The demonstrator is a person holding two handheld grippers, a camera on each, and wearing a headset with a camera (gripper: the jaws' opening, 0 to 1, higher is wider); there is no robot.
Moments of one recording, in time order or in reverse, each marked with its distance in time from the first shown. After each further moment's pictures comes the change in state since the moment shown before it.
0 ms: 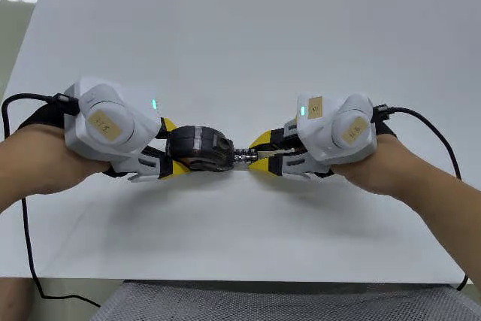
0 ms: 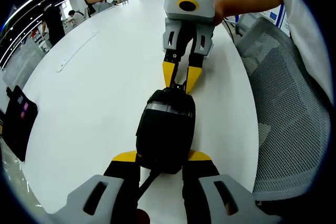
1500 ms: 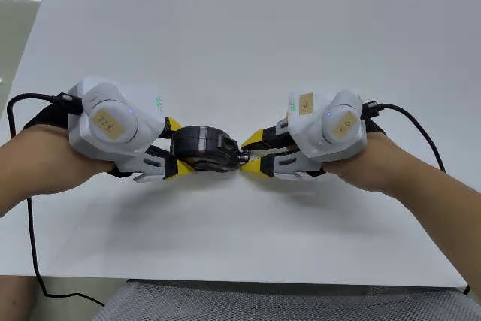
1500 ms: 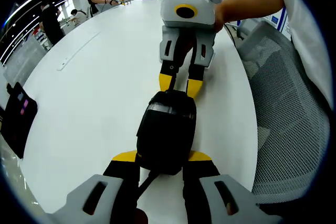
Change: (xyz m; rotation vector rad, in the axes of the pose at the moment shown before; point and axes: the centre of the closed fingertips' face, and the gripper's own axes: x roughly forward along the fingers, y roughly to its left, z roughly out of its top) left arm 0.000 -0.002 -0.001 -0.026 -0.015 0.000; right arm 0.022 0.004 0.013 0.022 -0.029 0.039
